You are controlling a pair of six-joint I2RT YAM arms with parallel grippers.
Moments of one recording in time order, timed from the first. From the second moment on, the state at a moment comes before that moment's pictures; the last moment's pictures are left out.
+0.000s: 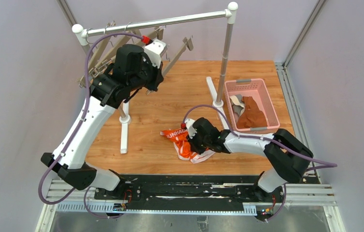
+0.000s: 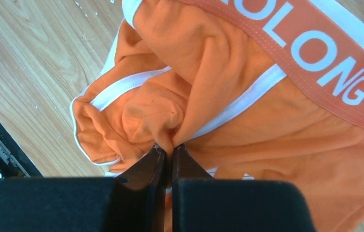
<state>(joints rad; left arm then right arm) -0.57 1.38 1.78 -0.87 -0.03 0.03 0.90 1.55 0.73 -0.06 -0.14 0.03</state>
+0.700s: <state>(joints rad) -0.53 1.44 1.99 -0.87 -0.01 0.03 0.80 0.78 0.83 -0.30 0.44 -0.08</state>
